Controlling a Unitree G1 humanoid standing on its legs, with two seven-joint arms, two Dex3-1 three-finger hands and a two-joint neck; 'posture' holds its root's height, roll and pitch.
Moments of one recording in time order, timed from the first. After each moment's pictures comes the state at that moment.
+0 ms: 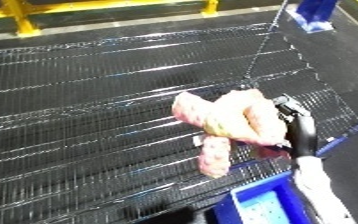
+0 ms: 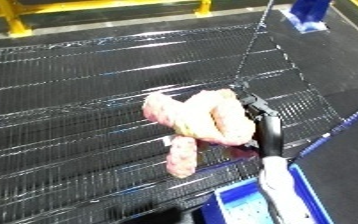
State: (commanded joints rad) left arm 0.17 0.39 -0.11 0.14 -0.50 -0.11 0.17; right arm -0.09 -0.58 -0.40 0.18 0.36 -0.24 -0.37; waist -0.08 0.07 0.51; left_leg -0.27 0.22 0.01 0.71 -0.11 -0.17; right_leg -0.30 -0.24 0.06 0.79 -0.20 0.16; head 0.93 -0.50
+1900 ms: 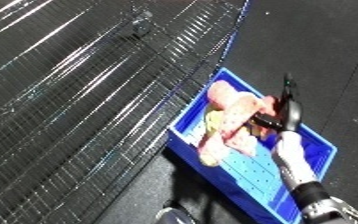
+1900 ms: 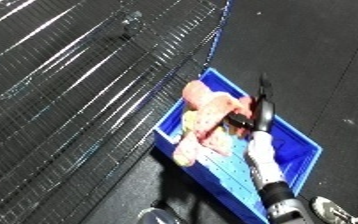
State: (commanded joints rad) left arm 0.15 0.37 -0.14 0.20 -0.48 -0.15 0.16; right arm 0.10 -0.49 -0.63 0.35 0.49 -0.33 -0.42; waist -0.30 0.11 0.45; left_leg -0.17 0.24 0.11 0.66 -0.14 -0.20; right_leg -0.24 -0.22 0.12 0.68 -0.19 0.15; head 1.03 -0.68
